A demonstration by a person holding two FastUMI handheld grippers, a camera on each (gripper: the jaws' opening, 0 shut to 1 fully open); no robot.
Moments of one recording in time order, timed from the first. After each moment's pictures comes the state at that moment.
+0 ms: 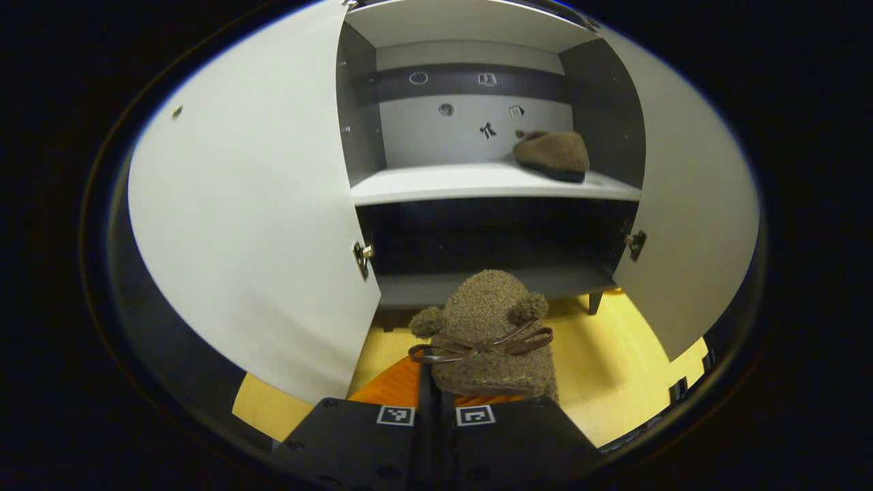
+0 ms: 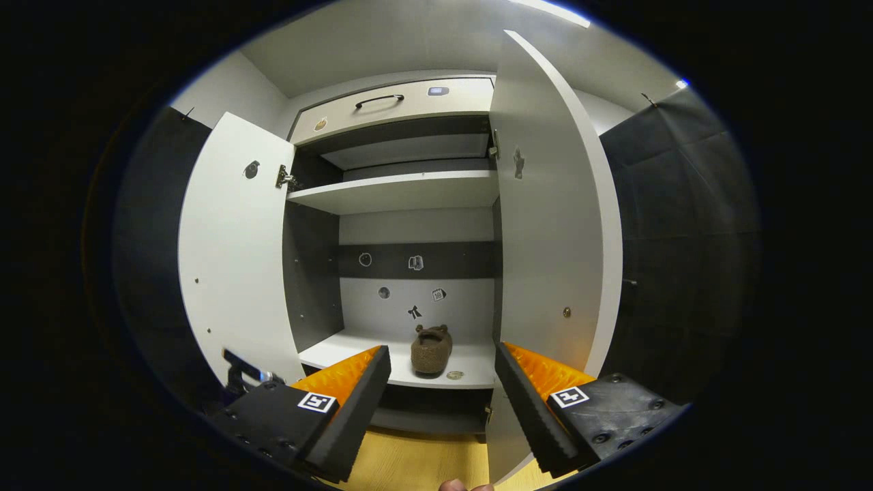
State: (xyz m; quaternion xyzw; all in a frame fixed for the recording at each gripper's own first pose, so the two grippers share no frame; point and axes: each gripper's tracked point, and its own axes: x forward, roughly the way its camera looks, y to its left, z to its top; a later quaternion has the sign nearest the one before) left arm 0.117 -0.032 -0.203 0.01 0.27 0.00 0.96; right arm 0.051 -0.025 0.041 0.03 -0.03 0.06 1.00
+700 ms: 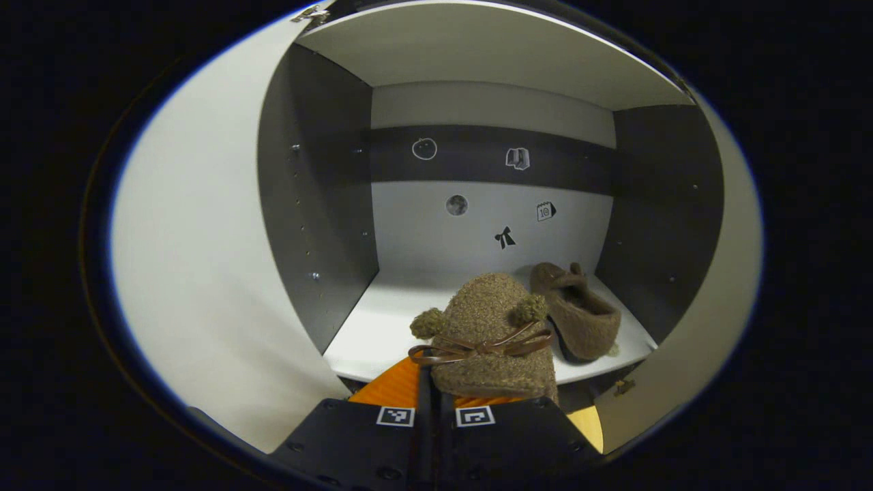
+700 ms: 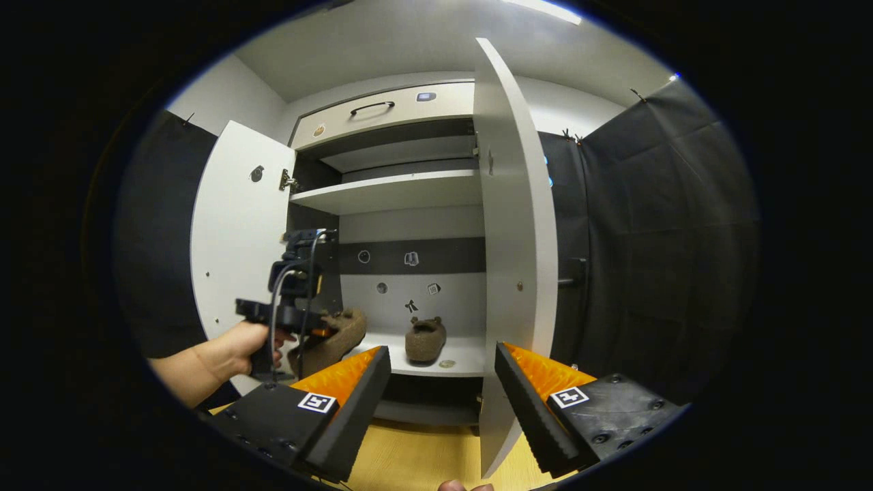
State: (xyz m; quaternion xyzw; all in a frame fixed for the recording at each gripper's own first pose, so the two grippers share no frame) left arm 0.320 -0.031 -0.061 -0.03 0.22 0.02 0.97; right arm 0.019 -0.058 0.018 0.03 -0.02 0.06 1.00
